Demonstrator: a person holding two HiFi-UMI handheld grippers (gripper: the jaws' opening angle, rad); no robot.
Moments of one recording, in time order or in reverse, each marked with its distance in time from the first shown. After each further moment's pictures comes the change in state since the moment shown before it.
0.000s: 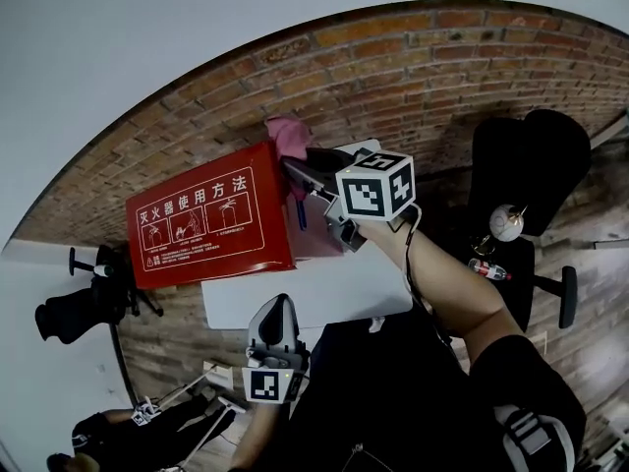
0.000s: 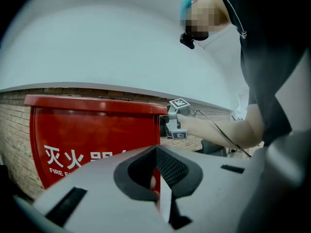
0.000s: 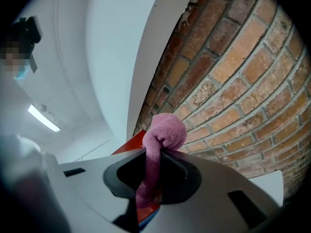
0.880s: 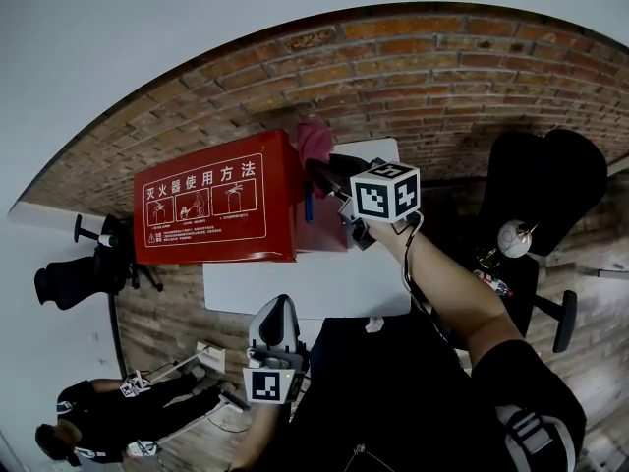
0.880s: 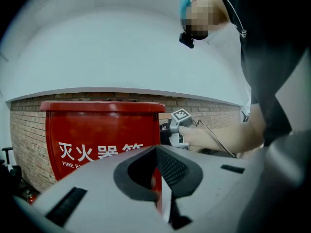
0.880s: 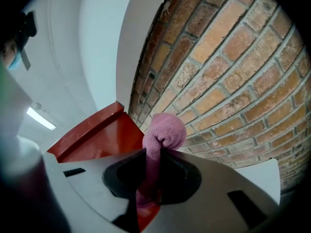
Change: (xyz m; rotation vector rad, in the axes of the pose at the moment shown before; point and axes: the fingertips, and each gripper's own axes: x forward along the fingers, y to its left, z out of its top) left arm -0.015 -0.010 -0.008 -0.003 0.023 0.132; right arm 0.001 -0.049 -0.053 0.027 0.068 -0.048
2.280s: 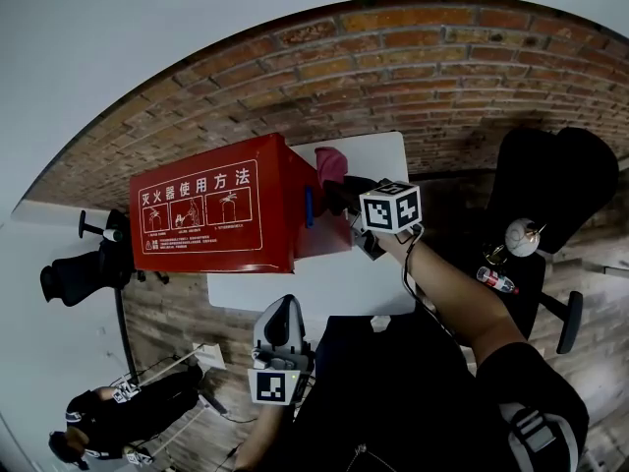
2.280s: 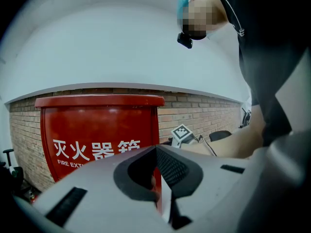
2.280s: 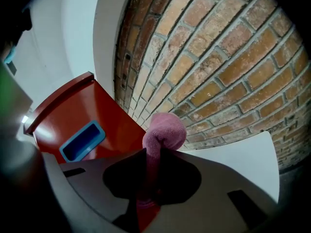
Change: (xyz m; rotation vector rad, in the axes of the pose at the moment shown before) left arm 0.017 -0.004 -0.008 0.021 0.041 -0.002; right arm 0.001 -0.068 -0.089 0.096 0.112 -0.065
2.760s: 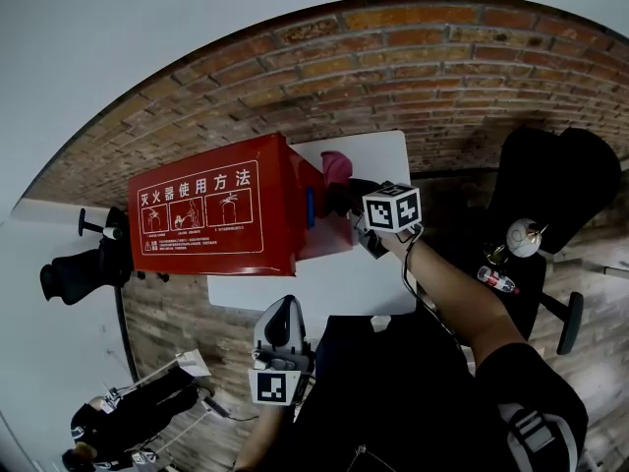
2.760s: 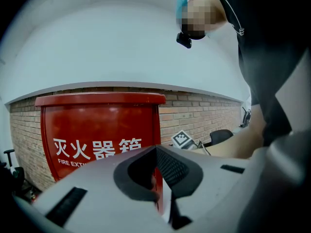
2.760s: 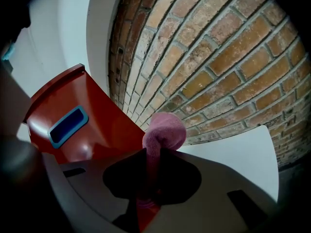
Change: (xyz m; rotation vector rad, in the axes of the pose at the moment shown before) left arm 0.002 0.003 -0.004 0.003 0.008 0.003; right arm 0.010 -0.024 -0.021 0.005 0.019 -0.014
